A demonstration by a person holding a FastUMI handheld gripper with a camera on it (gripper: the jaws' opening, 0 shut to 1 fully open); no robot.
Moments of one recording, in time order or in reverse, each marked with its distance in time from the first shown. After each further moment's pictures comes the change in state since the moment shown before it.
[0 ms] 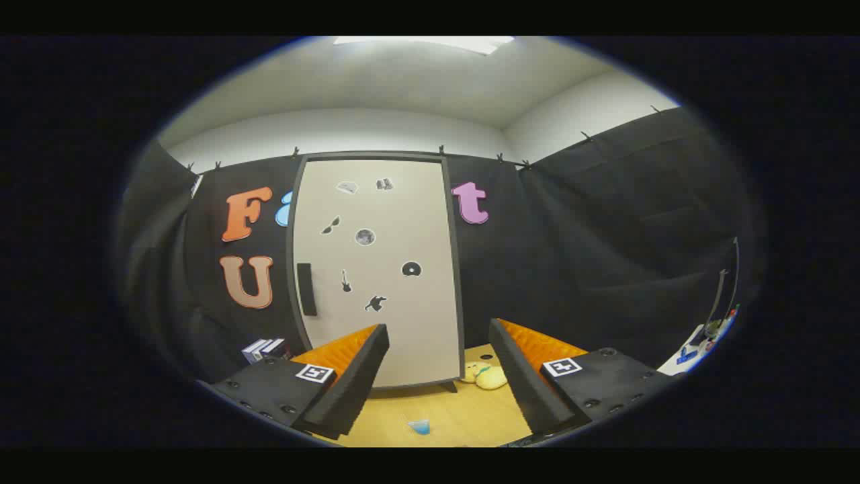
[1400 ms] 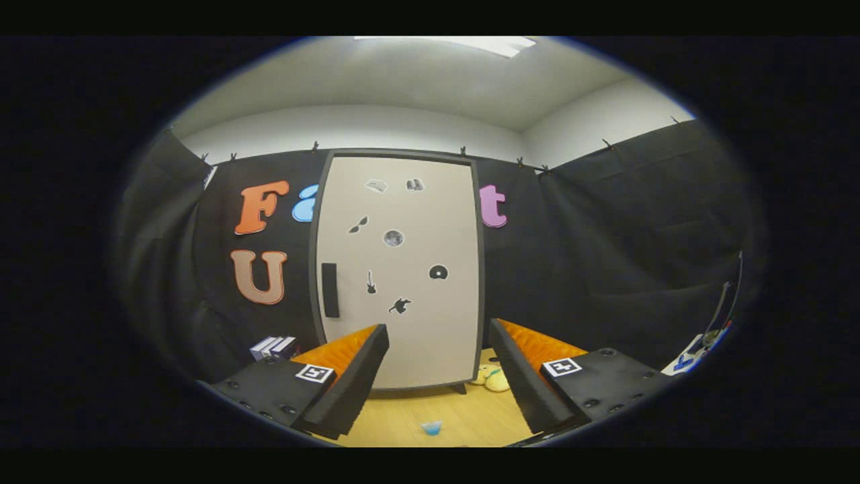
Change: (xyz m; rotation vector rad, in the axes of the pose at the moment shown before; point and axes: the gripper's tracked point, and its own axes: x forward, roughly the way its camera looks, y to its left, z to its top) arm 0.010 0.057 0.011 -0.056 0.019 0.066
